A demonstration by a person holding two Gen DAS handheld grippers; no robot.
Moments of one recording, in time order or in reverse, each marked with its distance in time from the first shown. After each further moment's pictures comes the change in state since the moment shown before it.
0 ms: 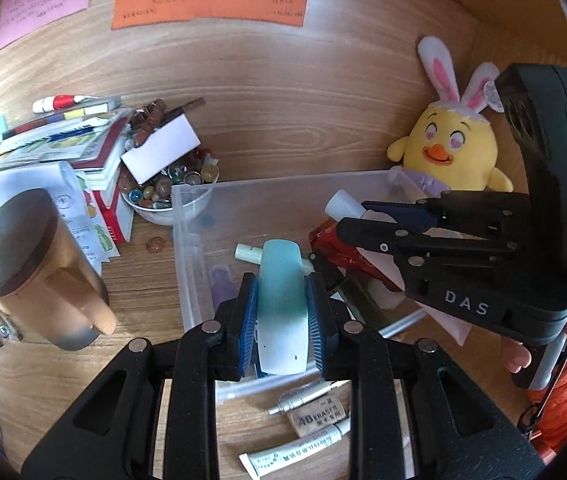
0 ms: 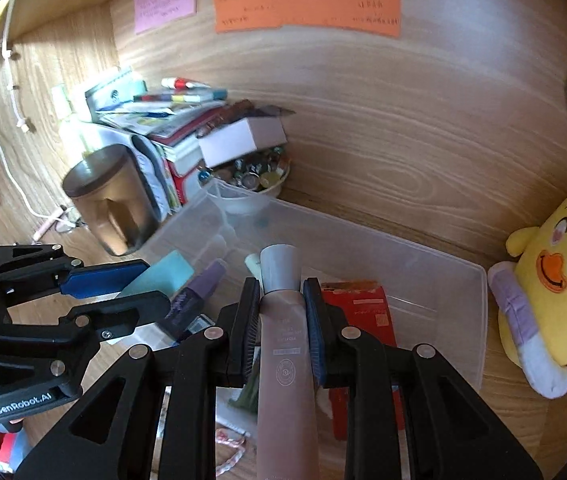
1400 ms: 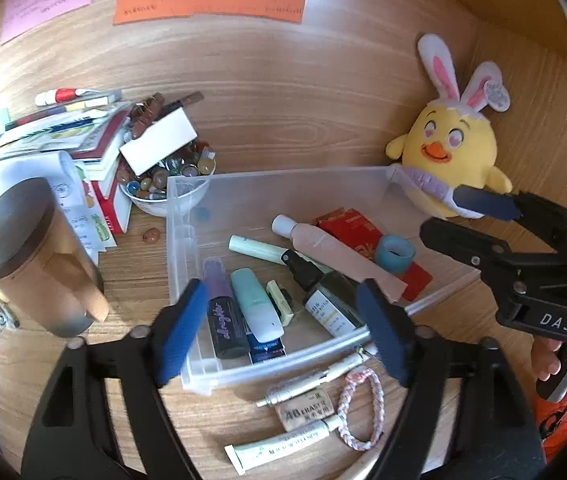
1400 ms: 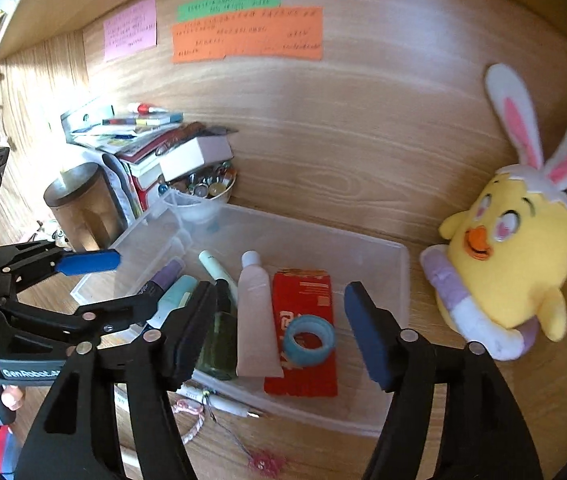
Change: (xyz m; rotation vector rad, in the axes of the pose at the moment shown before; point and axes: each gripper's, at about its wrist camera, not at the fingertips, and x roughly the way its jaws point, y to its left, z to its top) left arm -0.011 -0.008 -0.006 -0.022 -0.005 0.006; right arm -0.061 -0.012 -0.029 0.052 -0.106 -0.143
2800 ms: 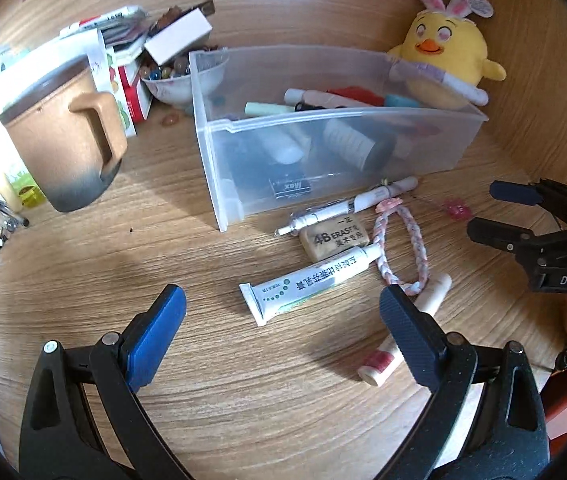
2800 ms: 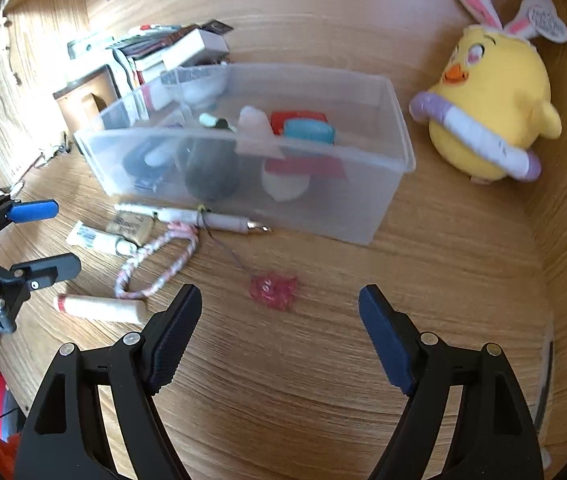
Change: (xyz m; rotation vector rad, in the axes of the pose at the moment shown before) left arm -0.007 0.002 -0.105 0.078 0.150 0.066; right arm -0.002 -0.001 -0.122 0.070 0.186 0.005
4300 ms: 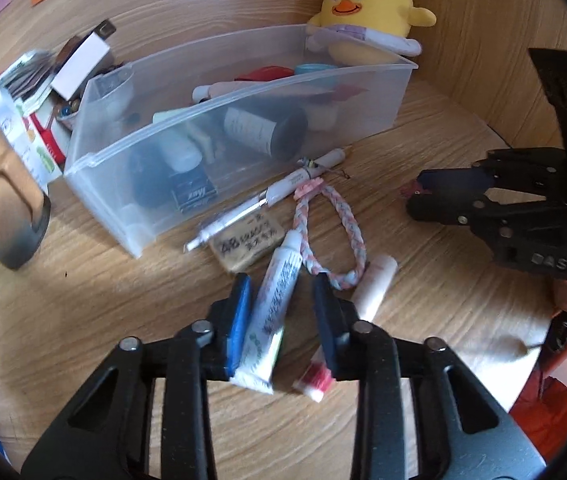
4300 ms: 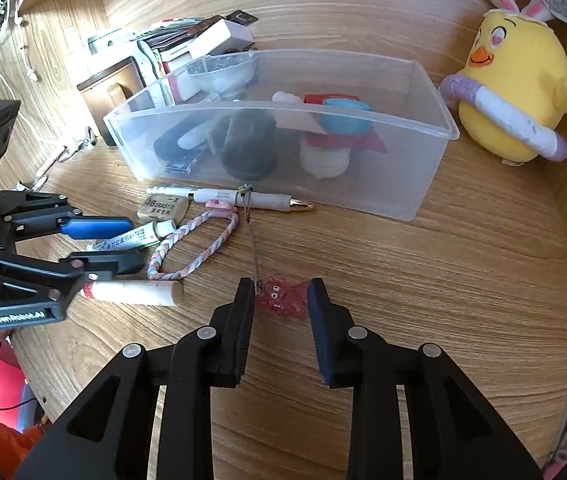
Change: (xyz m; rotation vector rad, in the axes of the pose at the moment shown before) left arm 0.013 -0.038 0.005 0.237 0.036 -0.101; right arm -0.001 0.014 -0.017 0.006 -0.008 0.105
